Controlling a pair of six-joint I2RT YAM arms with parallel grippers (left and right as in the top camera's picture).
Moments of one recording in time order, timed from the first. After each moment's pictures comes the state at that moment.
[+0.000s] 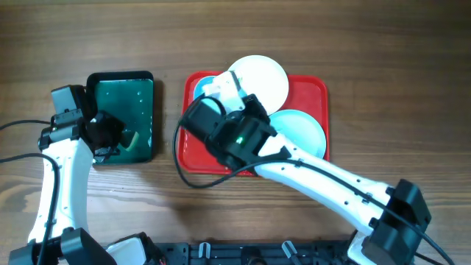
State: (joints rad) left arm 0.30 1.39 0.94 -0.76 0.08 -0.71; right arm 1.00 1.74 1.50 -0.89 0.90 0.30
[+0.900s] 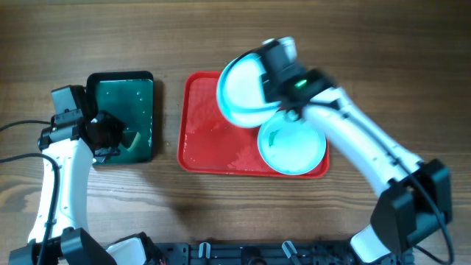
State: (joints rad) left arm 0.30 1.39 0.94 -0.77 0.10 -0.71; right arm 0.48 1.74 1.42 -0.72 0.25 0.27
